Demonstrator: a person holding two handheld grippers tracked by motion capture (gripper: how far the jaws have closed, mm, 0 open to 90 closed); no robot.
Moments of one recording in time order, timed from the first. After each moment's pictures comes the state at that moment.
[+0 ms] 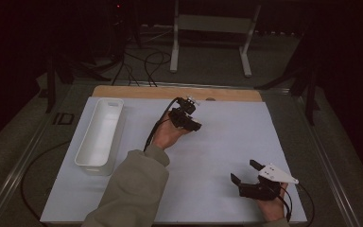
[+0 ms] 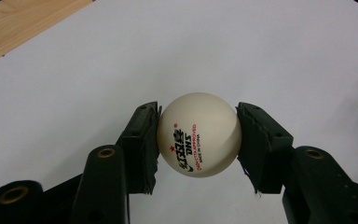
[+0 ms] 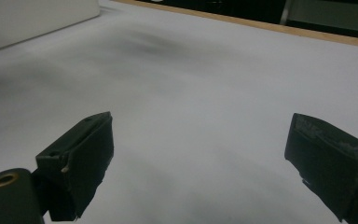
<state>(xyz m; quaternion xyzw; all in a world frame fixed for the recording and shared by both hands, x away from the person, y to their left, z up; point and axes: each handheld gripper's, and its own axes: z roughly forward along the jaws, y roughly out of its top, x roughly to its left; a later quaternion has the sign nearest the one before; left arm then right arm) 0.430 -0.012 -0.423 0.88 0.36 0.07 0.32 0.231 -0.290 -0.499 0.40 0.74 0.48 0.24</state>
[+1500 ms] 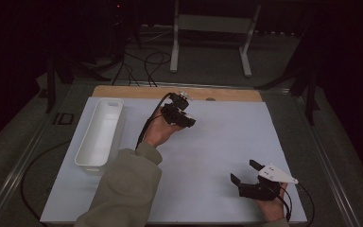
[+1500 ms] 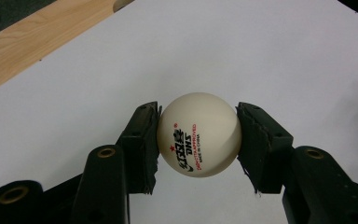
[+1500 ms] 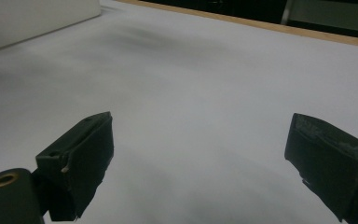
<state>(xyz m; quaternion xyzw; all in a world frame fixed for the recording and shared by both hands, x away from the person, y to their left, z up) 0.426 0.011 -0.401 0.87 0.36 0.08 0.32 0.231 -0.290 -0.499 0.40 0.74 0.48 0.24</state>
